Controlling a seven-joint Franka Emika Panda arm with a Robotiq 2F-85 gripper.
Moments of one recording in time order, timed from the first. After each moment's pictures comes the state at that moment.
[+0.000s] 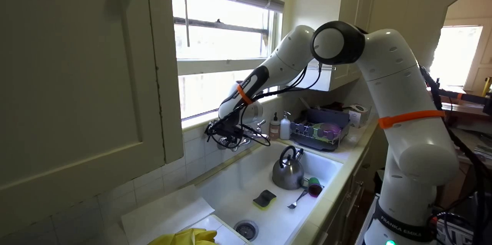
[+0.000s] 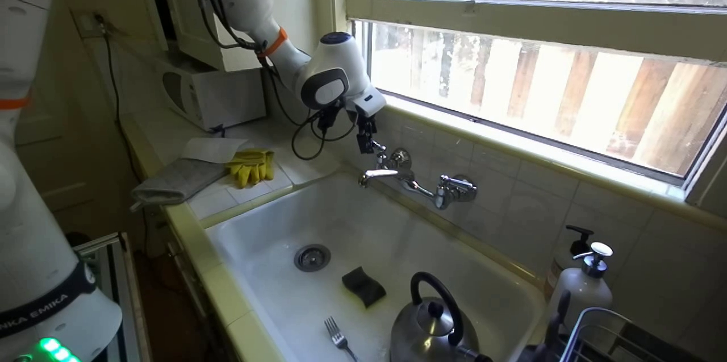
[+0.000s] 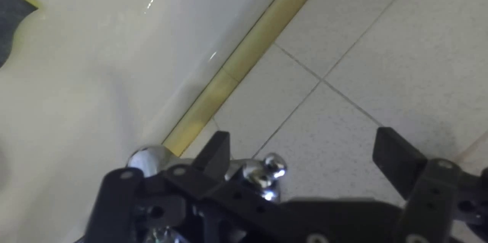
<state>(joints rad) 0.18 0.46 -0.07 -2.00 0.25 2.91 0.70</state>
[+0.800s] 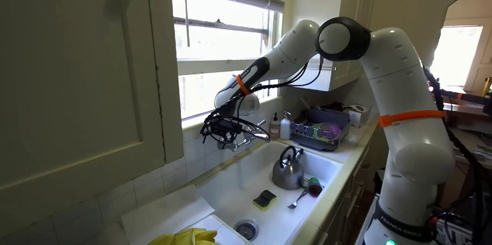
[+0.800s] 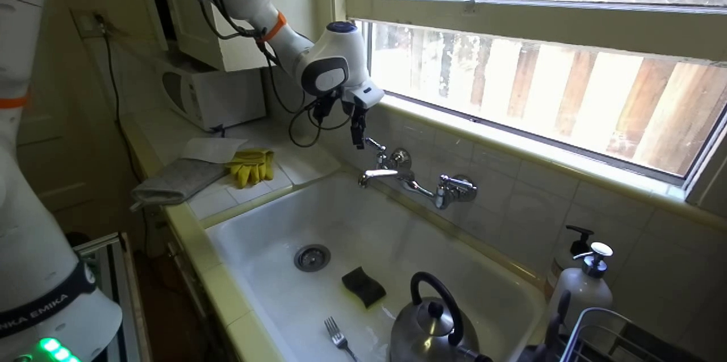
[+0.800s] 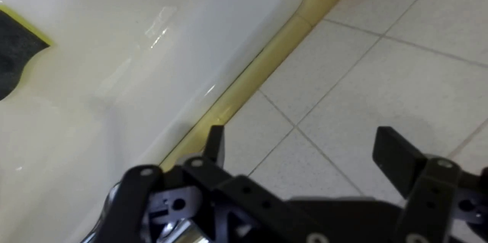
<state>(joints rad) 0.11 0.43 0.03 -1.96 0.29 2.73 0.61</state>
